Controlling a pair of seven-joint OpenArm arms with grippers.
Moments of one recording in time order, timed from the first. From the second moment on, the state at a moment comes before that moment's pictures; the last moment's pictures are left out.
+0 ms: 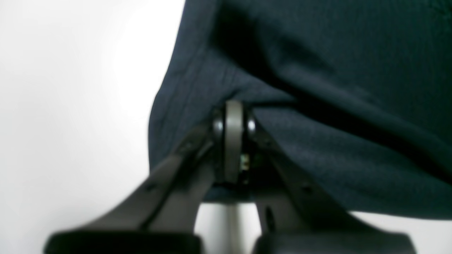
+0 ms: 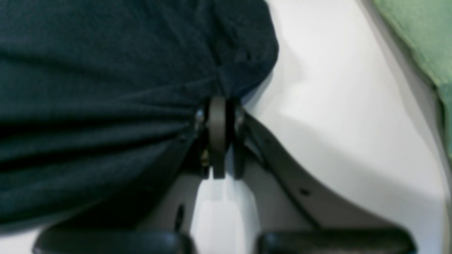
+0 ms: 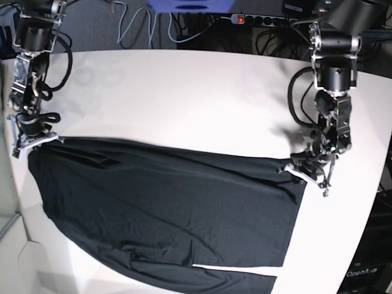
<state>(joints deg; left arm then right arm) -16.9 -15.6 -3.9 52.2 -23.8 -9.0 24.6 1.1 19.4 19.9 64.1 18.2 5.3 -18.7</state>
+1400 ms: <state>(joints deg) -5.2 -20.8 -4.2 63.2 -23.7 -8.0 23.2 -15.6 16.3 21.1 91.0 18.0 7.2 -20.3</state>
